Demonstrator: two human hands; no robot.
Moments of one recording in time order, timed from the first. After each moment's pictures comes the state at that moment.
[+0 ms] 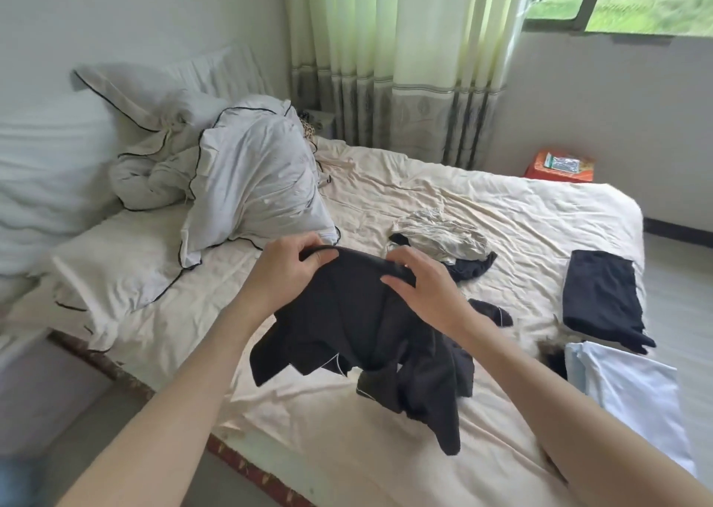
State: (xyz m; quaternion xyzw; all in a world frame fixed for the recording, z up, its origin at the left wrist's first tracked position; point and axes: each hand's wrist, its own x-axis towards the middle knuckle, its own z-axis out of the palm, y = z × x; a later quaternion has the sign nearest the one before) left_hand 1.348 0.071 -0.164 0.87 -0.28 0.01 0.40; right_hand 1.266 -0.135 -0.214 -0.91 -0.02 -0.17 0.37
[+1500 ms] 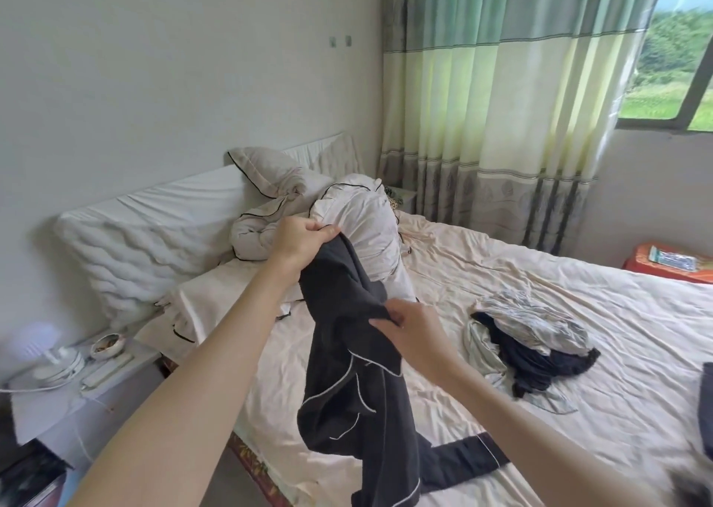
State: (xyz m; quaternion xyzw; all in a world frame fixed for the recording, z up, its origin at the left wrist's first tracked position) left_hand 1.419 0.203 -0.060 0.83 -0.05 0.09 0.54; right_hand 1.314 0.044 -0.145 -0.89 -0.04 -0.14 0.43
